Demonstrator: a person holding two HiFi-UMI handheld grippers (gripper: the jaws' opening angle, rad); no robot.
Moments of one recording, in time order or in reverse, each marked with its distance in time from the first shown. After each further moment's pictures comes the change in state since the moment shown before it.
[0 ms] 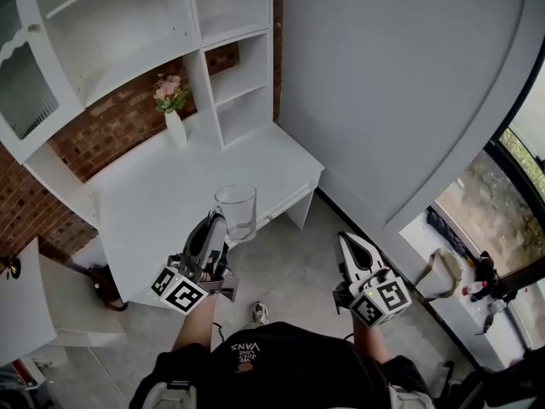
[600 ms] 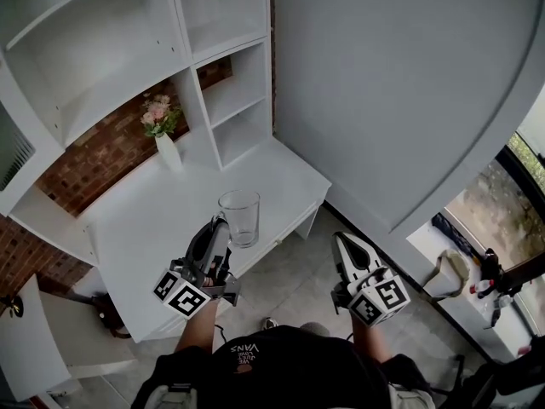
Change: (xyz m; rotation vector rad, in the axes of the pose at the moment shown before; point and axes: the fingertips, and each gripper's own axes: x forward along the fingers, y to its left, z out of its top) left arm 0.068 0.107 0.019 -0.037 0.065 -0.055; right arm 0.122 -0.023 -0.011 0.017 -0.006 -0.053
